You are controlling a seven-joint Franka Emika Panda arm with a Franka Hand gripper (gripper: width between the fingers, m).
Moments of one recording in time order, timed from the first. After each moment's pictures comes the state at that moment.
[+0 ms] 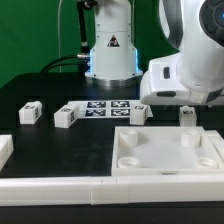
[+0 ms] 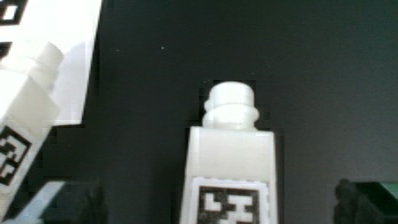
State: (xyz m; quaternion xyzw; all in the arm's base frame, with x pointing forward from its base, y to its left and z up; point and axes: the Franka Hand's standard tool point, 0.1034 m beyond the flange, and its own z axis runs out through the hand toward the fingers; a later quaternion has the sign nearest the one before) arm 0.402 0.140 0.022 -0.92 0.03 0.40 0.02
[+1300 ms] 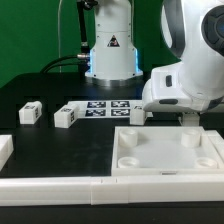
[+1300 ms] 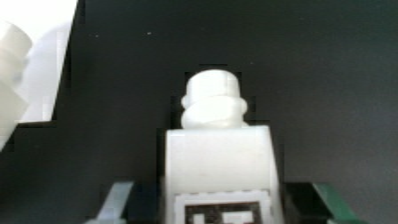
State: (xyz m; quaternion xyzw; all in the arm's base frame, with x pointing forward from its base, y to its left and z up) arm 0.397 0.145 0.011 -0.92 0.03 0.40 0.01
